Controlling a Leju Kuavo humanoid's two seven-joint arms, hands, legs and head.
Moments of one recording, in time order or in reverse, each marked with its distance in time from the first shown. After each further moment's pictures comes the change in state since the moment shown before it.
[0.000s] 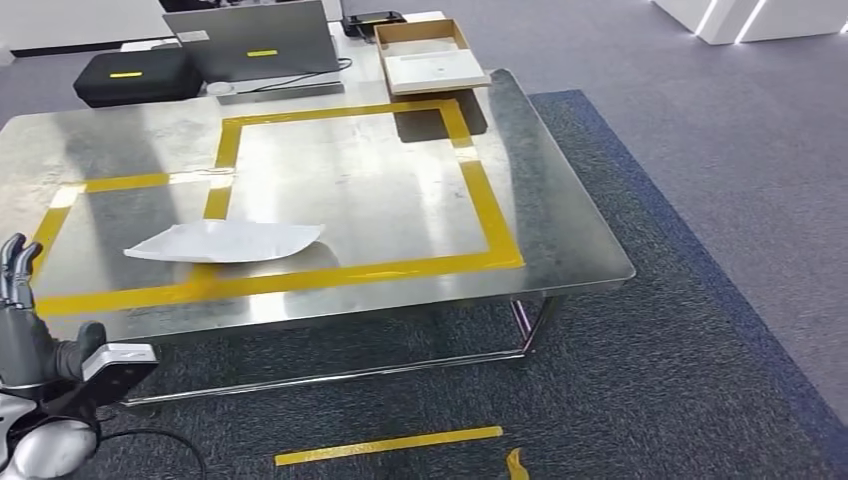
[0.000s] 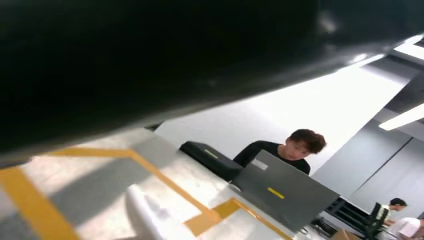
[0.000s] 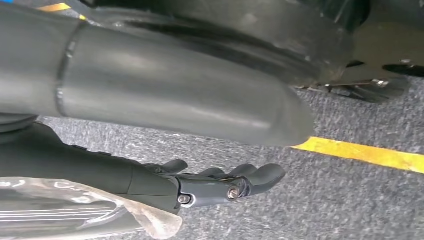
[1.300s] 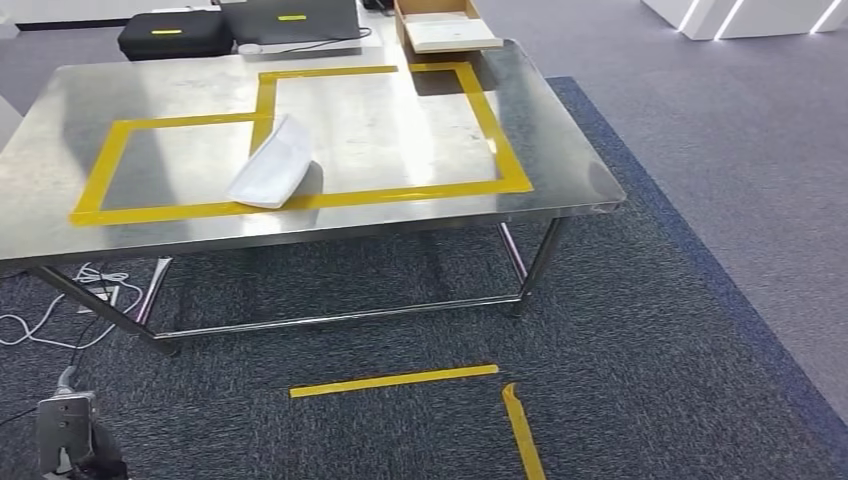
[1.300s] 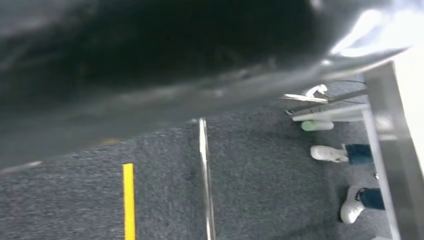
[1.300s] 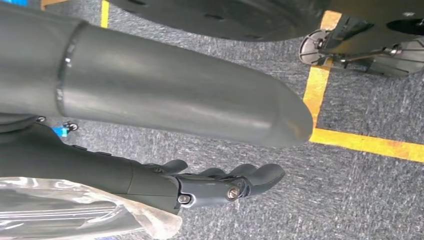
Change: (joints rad) left arm 0.160 -0.426 0.391 0.272 0.418 -0.379 0.047; right arm -0.041 -0.014 -0.015 -0.008 0.042 -0.043 0.059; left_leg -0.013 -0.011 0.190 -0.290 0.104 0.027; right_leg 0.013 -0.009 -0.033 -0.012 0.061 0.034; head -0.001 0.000
